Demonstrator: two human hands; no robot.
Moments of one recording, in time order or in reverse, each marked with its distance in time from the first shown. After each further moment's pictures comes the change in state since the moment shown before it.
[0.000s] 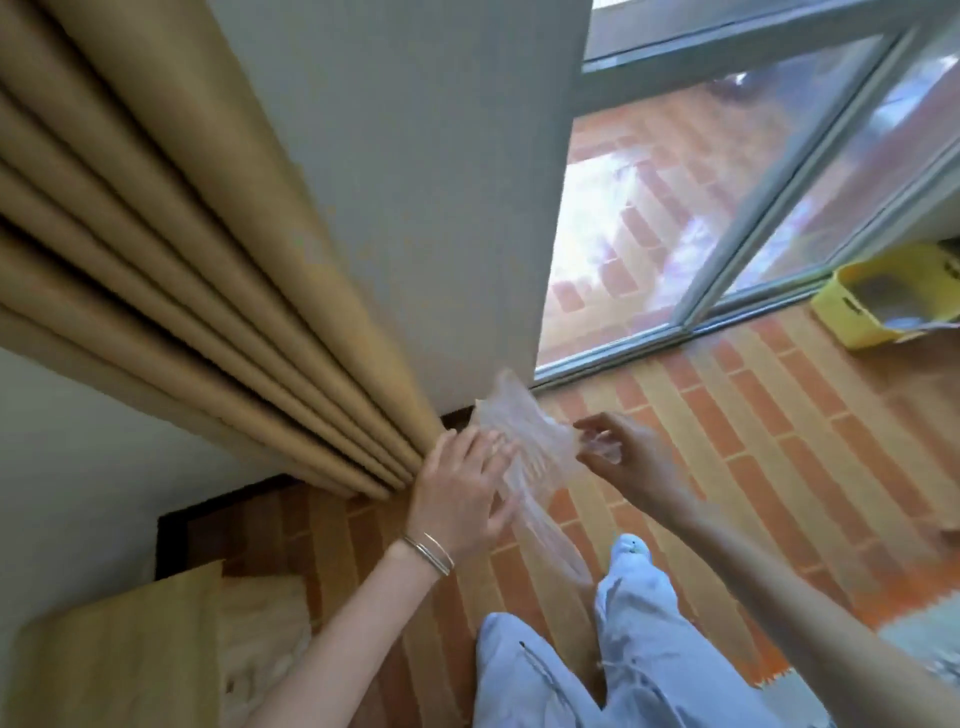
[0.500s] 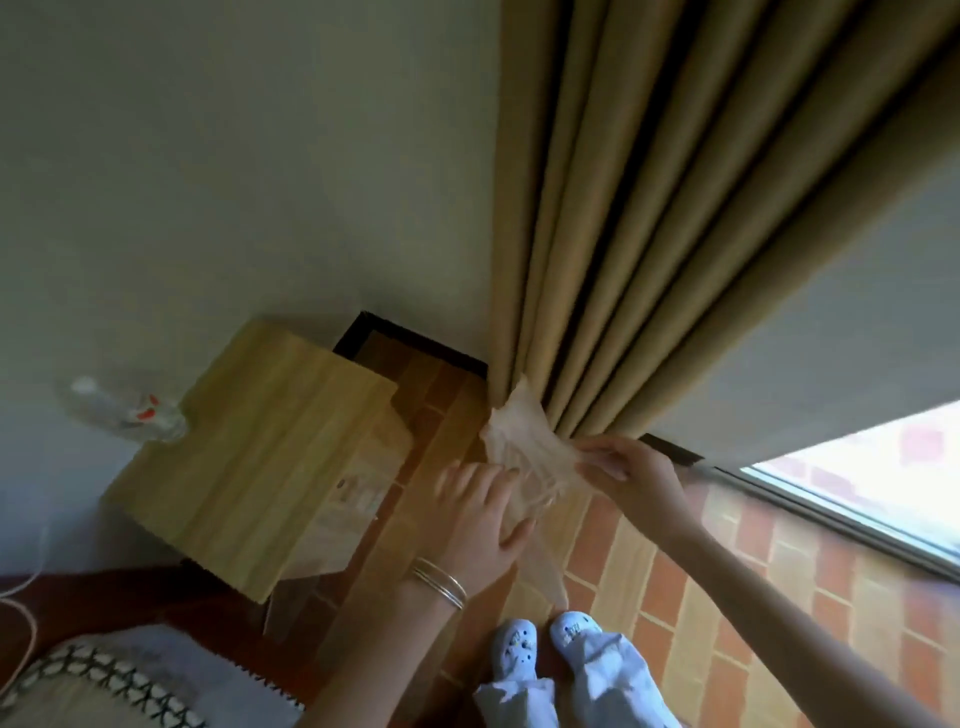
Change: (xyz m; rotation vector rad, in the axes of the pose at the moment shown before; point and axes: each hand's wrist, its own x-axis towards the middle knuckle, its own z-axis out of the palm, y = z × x) left_hand -0.213 -0.115 0.060 -0.119 0.052 -0.879; right_hand 0.063 -0.116 0.266 -0.042 -0.587 -0.286
